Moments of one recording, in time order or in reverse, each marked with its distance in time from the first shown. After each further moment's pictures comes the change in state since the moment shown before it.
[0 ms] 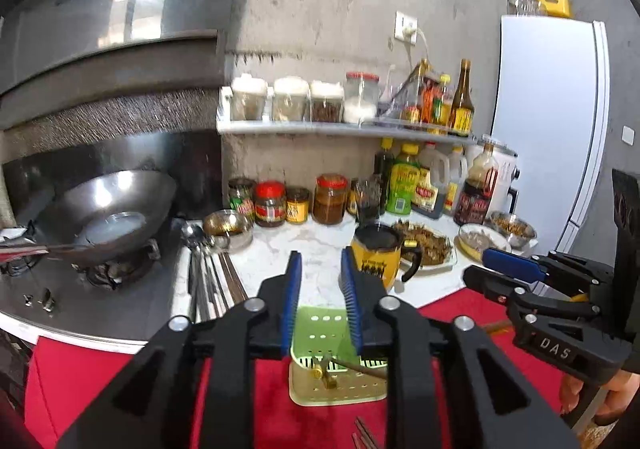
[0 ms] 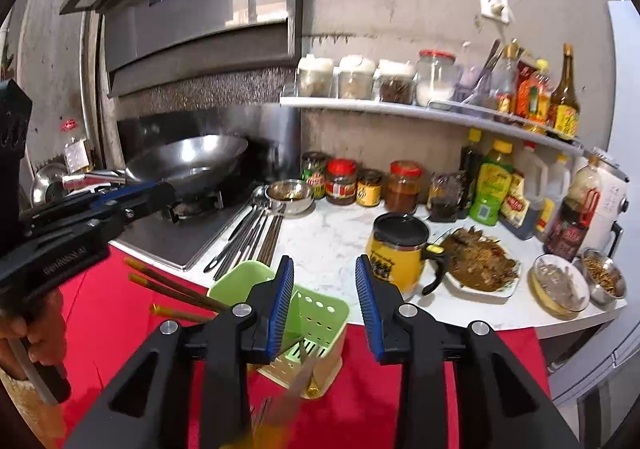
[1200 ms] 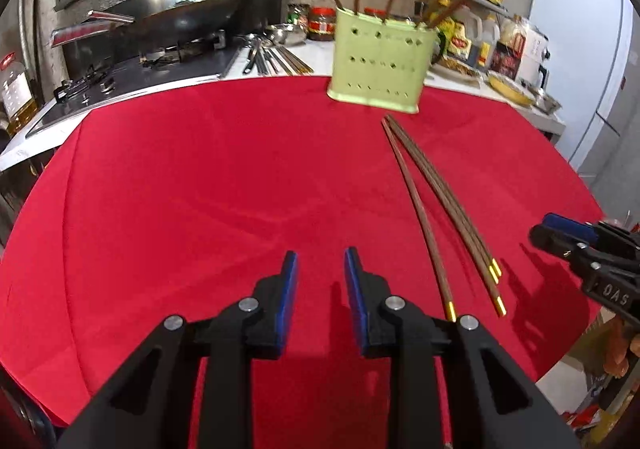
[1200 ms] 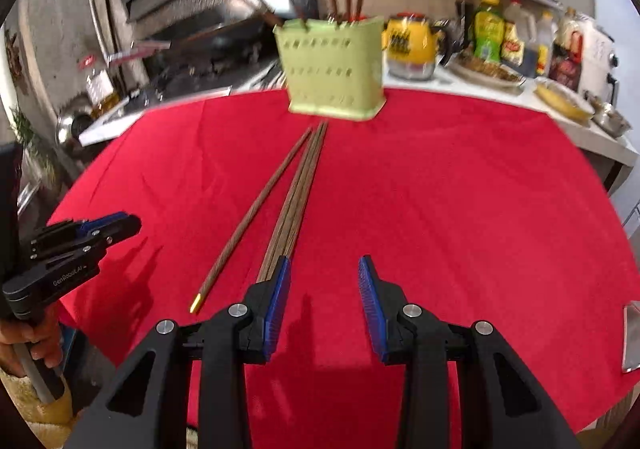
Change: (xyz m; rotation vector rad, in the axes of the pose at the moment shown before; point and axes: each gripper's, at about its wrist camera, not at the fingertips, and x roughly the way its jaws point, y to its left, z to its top) left arm -0.111 -0.012 -0.262 -0.078 0.424 0.160; right arm -0.076 0.062 -0.249 0.086 0.360 0.084
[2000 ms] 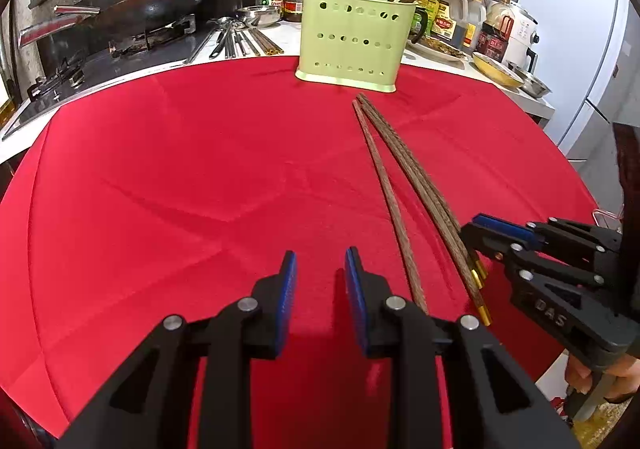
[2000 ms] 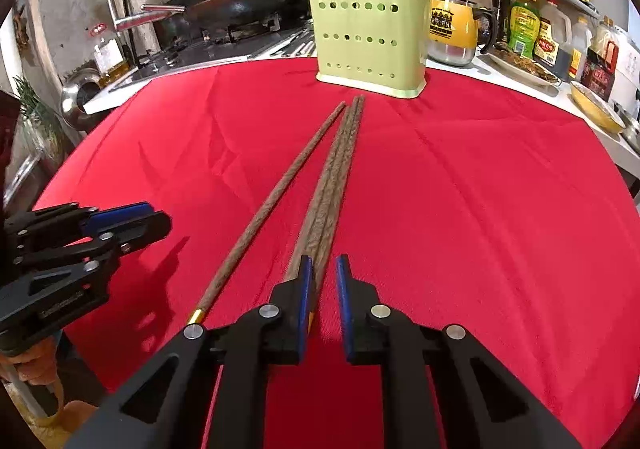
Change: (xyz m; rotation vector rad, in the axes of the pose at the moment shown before) left arm 0.022 -0.021 0.006 0.014 0.061 -0.064; right arm 0.042 0.016 0.011 -0.058 0.048 0.019
